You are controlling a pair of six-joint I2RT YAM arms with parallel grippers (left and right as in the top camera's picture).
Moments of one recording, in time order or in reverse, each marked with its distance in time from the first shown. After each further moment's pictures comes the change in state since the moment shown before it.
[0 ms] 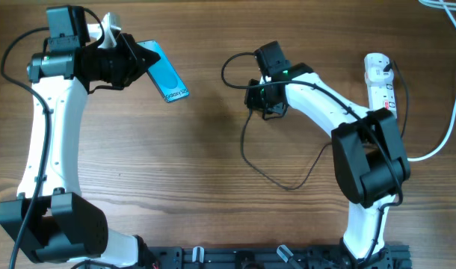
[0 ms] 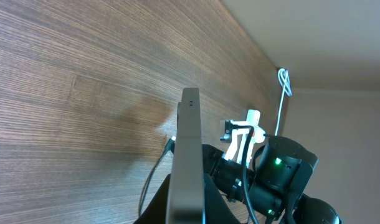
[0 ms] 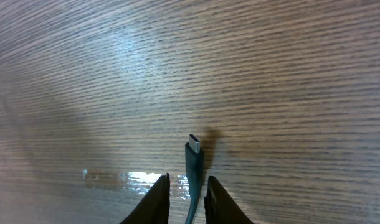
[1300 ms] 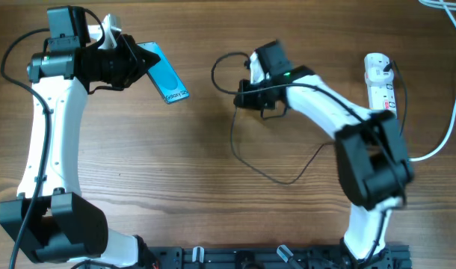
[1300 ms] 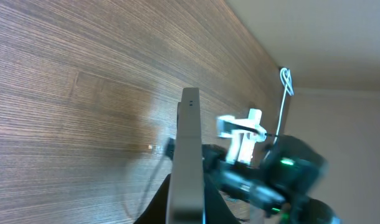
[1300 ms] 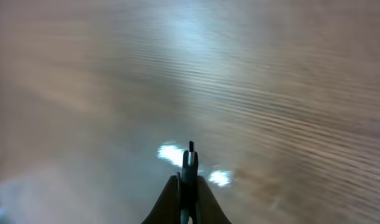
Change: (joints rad) left arm 0.000 0.000 0.000 -0.012 -0.004 0.000; right arm -0.020 -0.051 -0.032 0.135 -0.329 -0.244
